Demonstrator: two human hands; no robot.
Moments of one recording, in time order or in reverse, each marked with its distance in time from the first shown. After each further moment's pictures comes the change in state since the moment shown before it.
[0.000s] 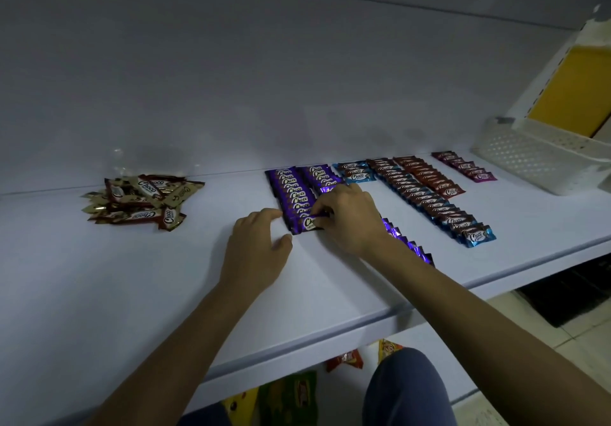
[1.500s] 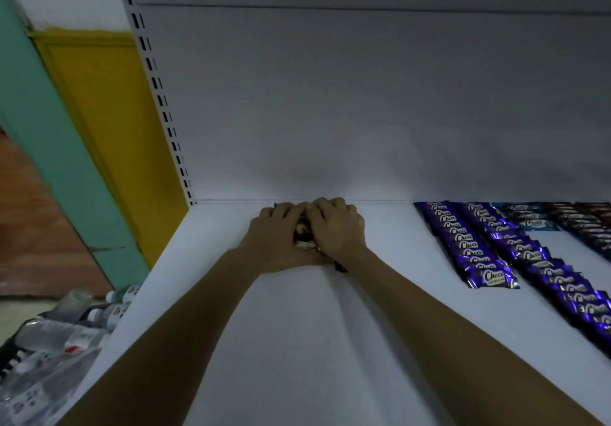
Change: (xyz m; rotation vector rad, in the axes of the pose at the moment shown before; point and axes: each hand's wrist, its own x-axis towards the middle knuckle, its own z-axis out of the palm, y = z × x) left_hand 0.049 -0.158 -0.149 0.397 -0.217 -0.083; right_hand 0.104 -0.217 0.104 0.443 -0.089 0.031
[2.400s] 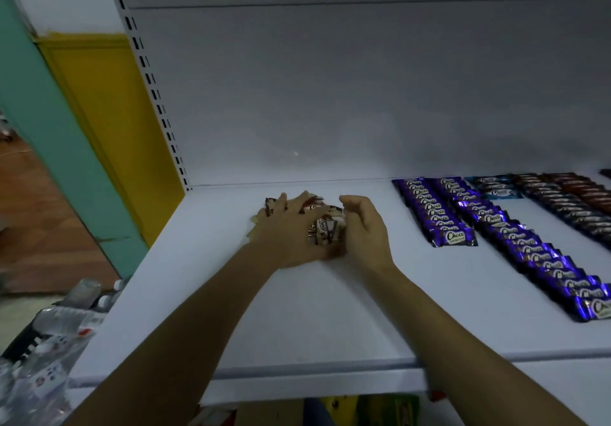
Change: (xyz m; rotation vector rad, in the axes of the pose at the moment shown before) left_hand -0.033 0.054 0.012 0.252 -0.062 0.034; right_hand -0.094 0.026 -0.043 0.783 0.220 0.147
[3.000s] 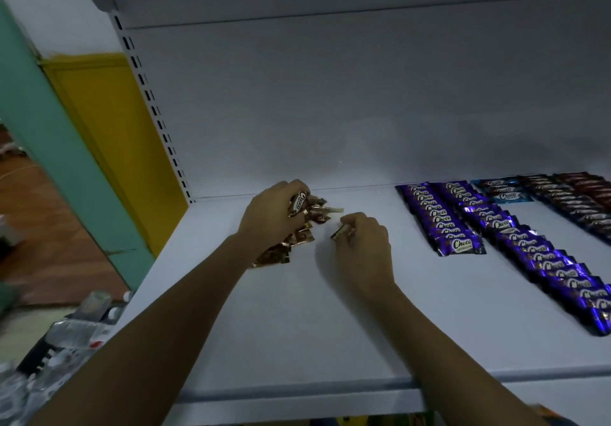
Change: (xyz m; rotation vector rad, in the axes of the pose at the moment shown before) left_hand 0.022 -0.026 -0.027 -0.282 0.343 0.086; right_hand 0.005 0.008 0.004 -0.625 0.052 -0.125
